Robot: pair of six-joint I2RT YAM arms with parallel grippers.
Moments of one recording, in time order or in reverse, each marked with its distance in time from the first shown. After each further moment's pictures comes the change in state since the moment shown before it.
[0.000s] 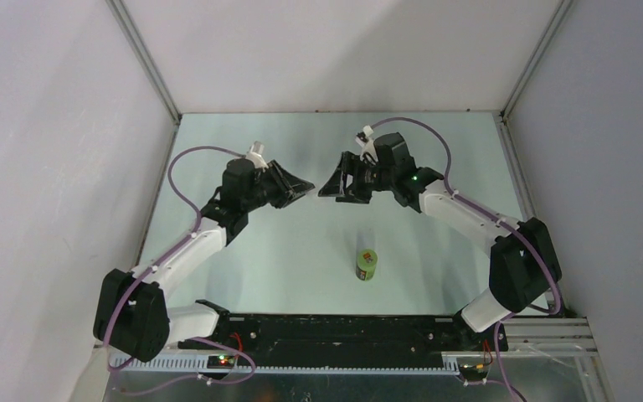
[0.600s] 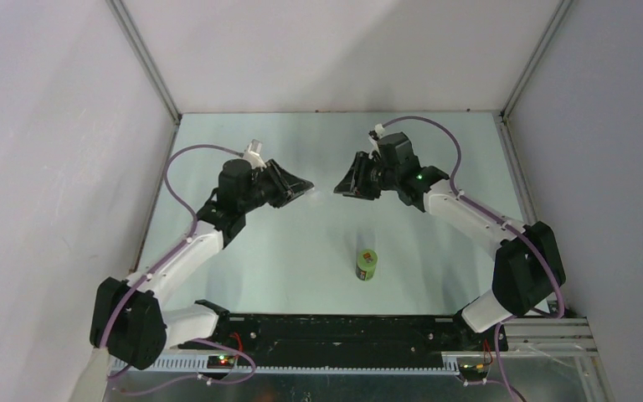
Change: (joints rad) left arm 0.000 -0.038 0.000 -0.023 -0.014 0.031; right arm -0.014 -0.033 0.008 -0.097 0.186 0.007
